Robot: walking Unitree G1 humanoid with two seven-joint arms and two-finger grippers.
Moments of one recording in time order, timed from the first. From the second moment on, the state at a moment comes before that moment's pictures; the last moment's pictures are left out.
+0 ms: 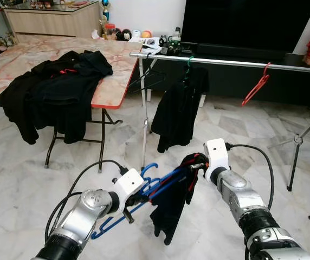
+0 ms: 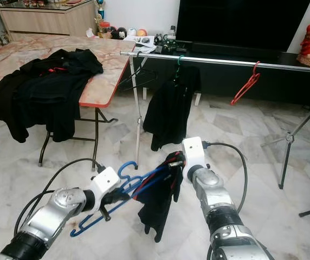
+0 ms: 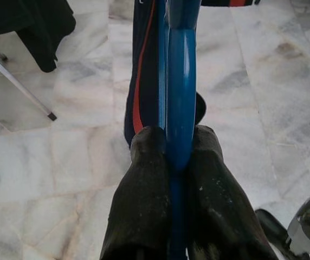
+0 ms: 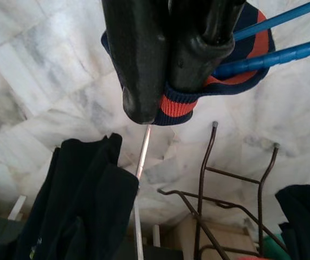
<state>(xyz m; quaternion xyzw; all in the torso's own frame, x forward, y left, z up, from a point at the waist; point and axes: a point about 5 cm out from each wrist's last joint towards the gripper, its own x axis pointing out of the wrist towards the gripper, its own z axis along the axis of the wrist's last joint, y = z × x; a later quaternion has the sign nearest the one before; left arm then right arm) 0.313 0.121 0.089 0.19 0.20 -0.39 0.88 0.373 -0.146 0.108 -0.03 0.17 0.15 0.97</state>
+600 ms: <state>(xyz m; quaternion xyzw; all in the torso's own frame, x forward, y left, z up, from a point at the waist) 0.309 0.115 0.088 0.16 0.20 -0.42 0.87 0.349 -0.140 0.127 -0.04 0.08 0.33 0.94</state>
